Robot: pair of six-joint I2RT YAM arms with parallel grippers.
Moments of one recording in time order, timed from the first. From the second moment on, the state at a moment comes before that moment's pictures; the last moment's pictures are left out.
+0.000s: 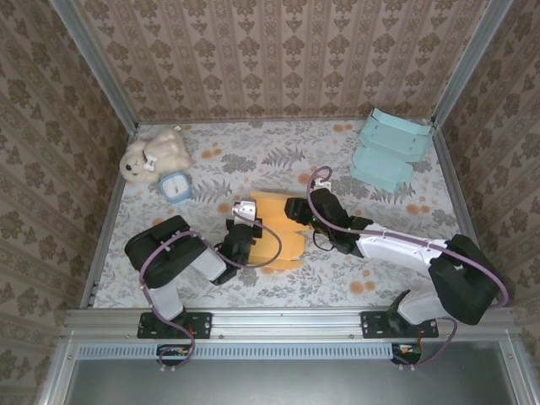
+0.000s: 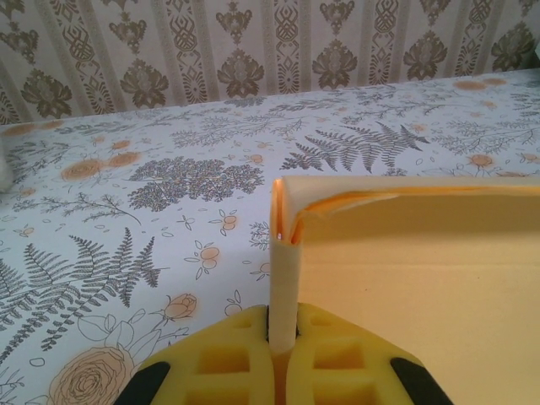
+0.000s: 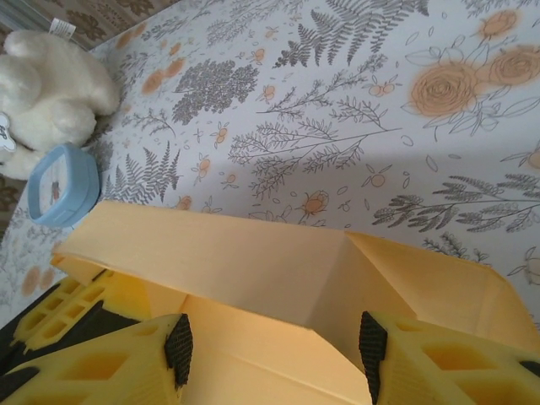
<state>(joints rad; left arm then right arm) -0.92 1.77 0.37 1.18 -0.71 -0.12 0.72 1.41 0.73 0.12 0.20 0.76</state>
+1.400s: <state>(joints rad) -0.95 1.81 0.39 1.18 -0.77 -0.17 0.70 1.47 0.54 0.25 0.23 0.70</state>
